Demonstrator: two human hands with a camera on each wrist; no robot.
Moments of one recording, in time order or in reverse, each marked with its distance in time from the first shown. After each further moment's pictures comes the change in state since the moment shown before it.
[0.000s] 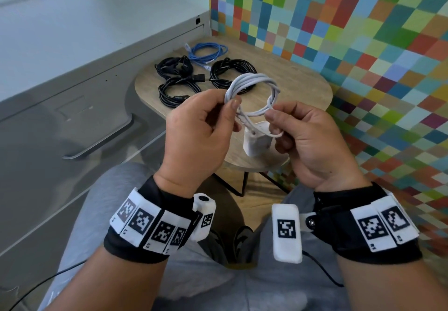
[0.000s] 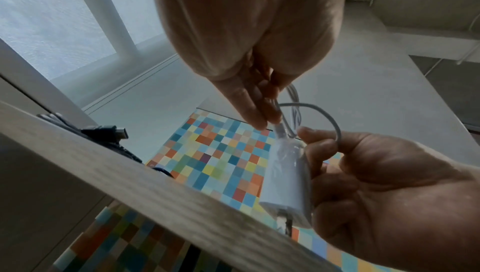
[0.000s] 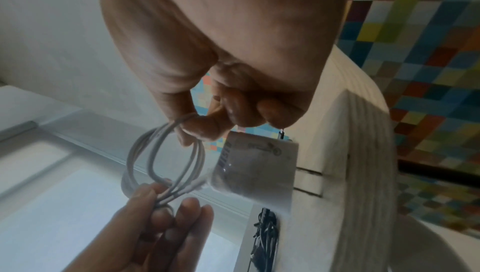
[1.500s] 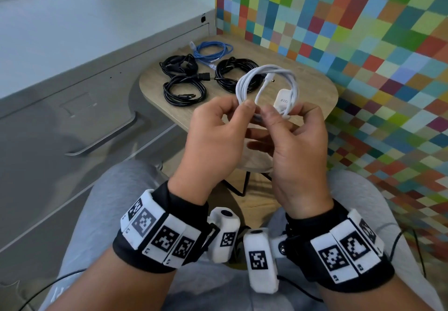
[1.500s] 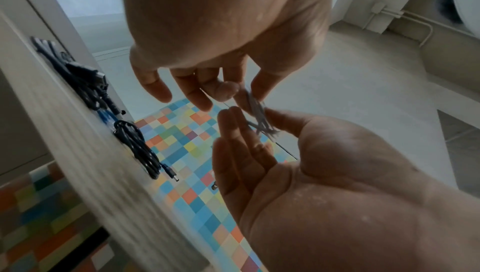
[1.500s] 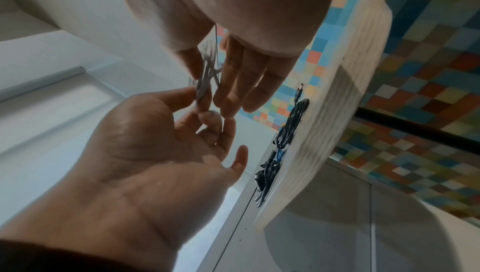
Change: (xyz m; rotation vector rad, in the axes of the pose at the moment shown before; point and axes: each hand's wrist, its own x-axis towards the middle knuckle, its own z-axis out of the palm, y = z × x) left_hand -0.001 0.024 0.010 -0.354 -0.087 -0.366; right_hand -0.033 0.009 0.048 0.116 0.141 -0.209
